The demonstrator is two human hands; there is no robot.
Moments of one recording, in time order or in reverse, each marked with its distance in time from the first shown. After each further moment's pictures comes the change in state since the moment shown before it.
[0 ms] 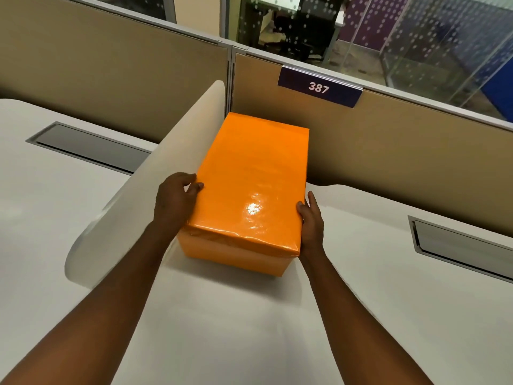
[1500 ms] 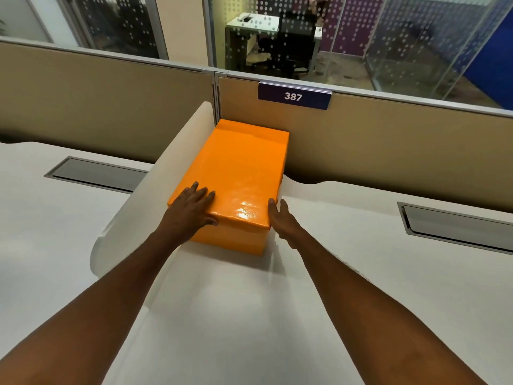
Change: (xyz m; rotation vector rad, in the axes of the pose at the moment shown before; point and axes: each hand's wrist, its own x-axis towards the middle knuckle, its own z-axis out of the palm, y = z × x) left_hand -0.021 -0.004 -0.002 0.658 -0.334 0.547; right_hand -0.024 -0.015 0.020 -0.681 -0.246 0.182
